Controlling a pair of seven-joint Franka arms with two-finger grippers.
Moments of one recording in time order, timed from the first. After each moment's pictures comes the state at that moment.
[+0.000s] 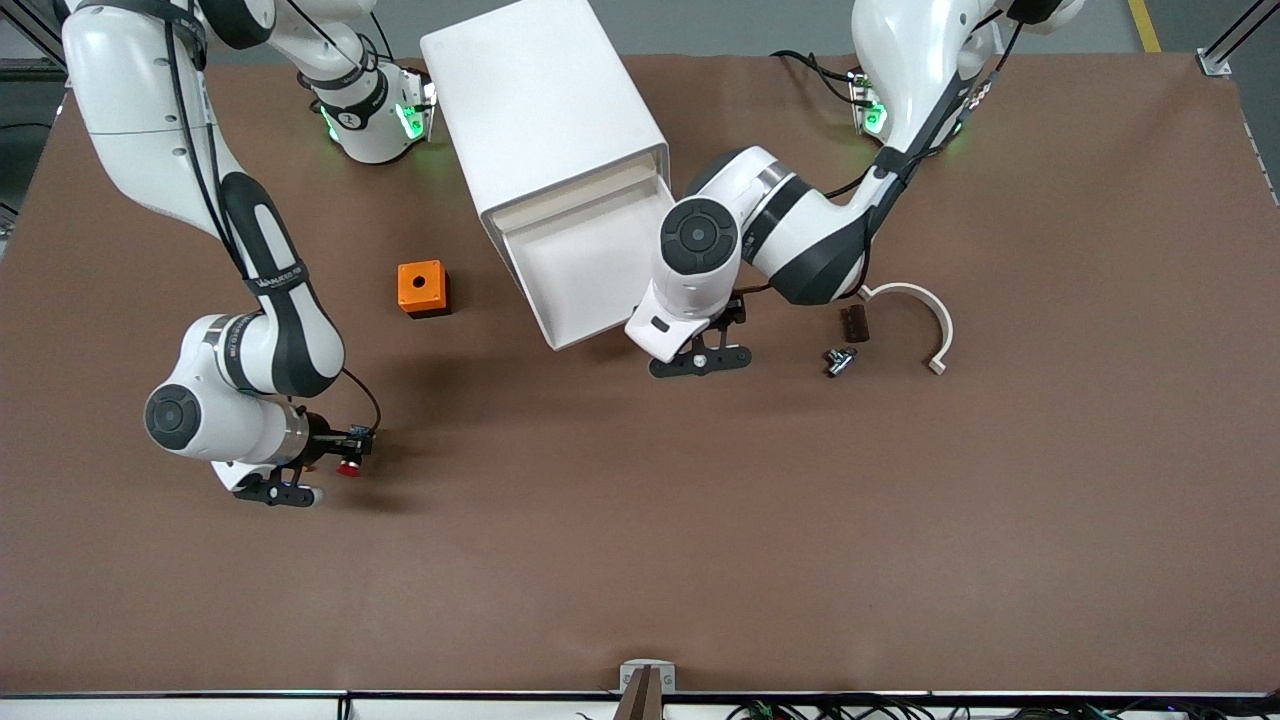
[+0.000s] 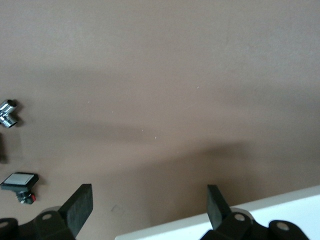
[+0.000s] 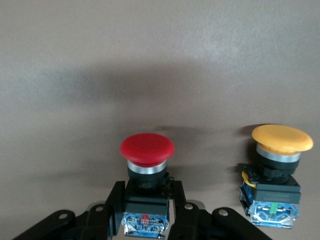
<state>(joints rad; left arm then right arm) -0.56 0.61 -0.23 -1.40 0.04 1.89 -0.87 0.09 0.65 -0.04 -1.72 0.18 2.25 0.06</state>
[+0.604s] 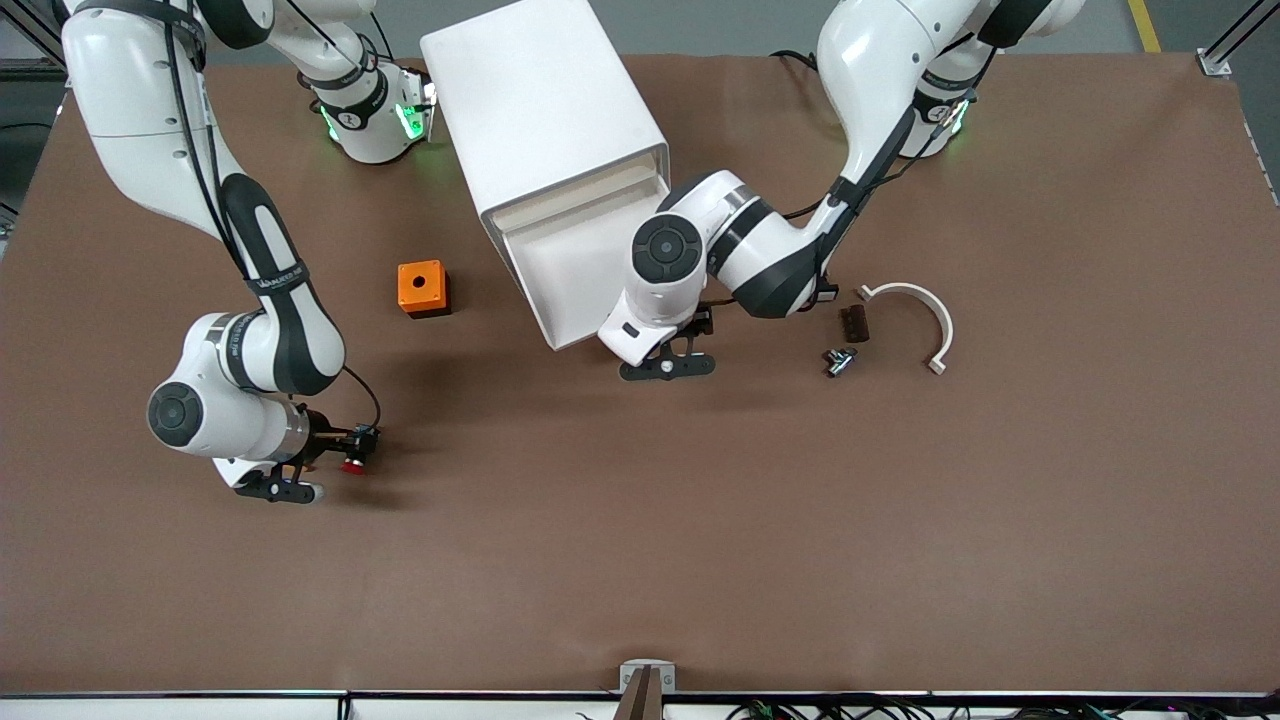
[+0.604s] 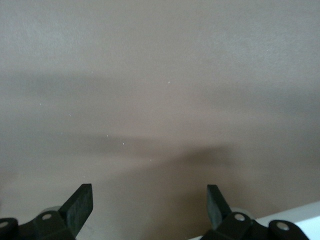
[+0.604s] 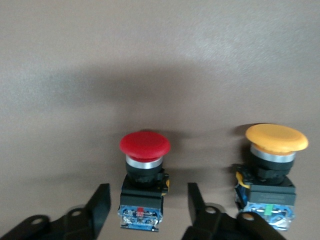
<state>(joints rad) -0.61 0.69 -0.23 -1.40 0.04 2.01 -0.90 0.08 0.65 -0.05 -1.73 0.18 2.27 0.05</state>
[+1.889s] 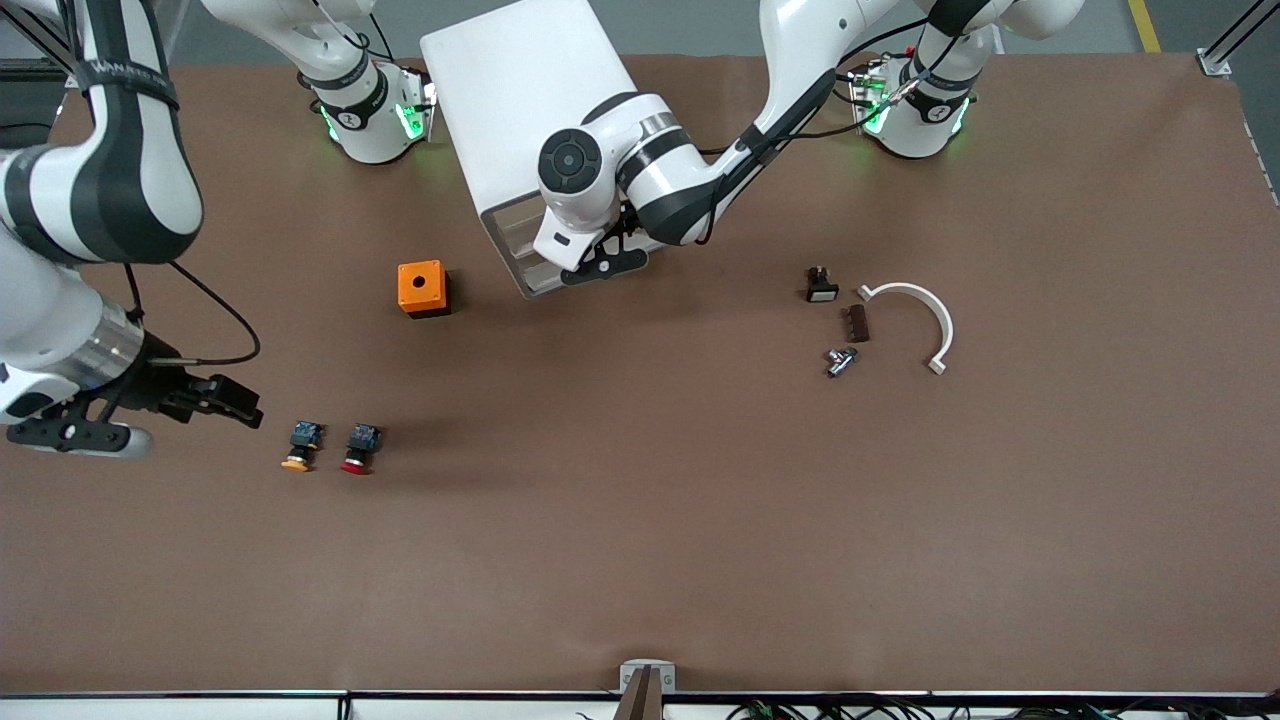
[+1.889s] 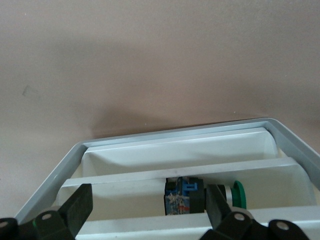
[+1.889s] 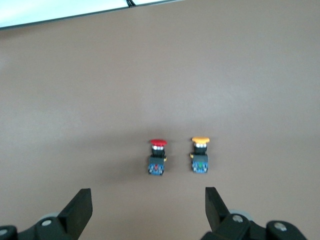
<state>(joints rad) -0.71 0.69 -0.38 -1.43 -0.03 1.92 -1.26 0.07 0.21 -0.05 -1.67 0.08 1.99 0.12</state>
